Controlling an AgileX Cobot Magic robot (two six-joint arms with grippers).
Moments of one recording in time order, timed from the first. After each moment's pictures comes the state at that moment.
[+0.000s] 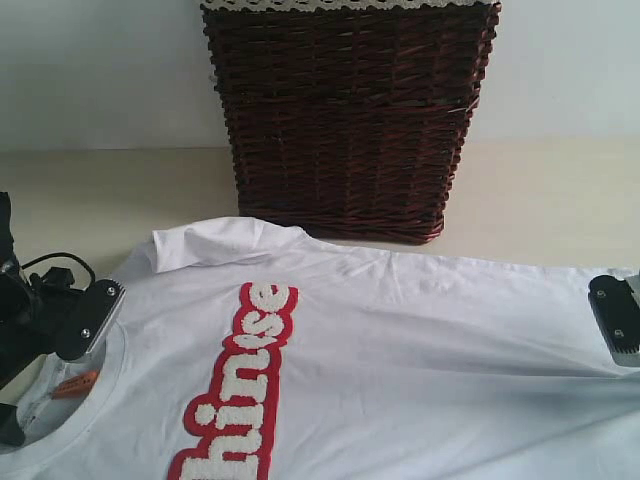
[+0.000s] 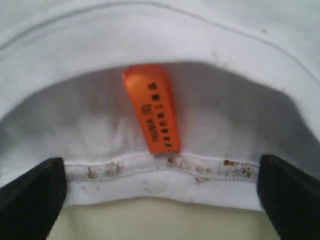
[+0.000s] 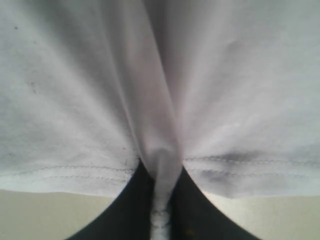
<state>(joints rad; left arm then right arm) -0.22 1.84 -0.87 0.07 0.70 1.46 -0.08 1.86 -0.85 -0.28 0.80 -1.25</state>
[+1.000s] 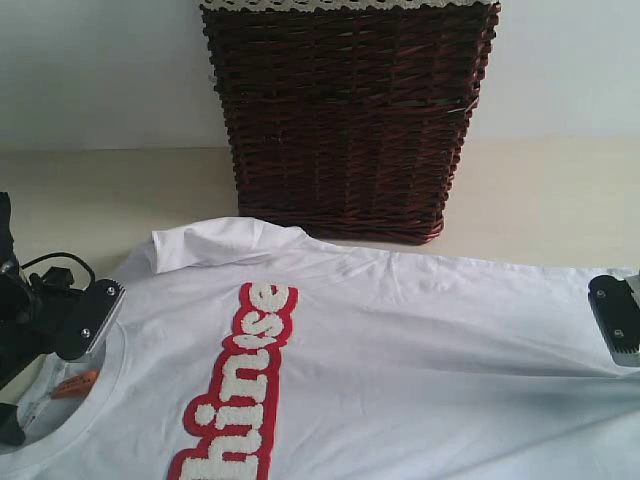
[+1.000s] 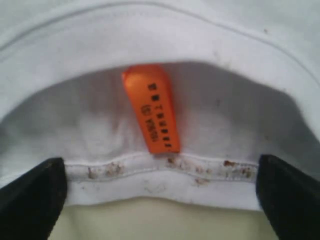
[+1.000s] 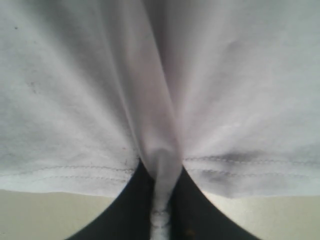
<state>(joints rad) -0.22 1.84 -0.87 0.07 0.69 1.46 -0.08 1.86 -0.85 -0.28 0.80 -1.25</state>
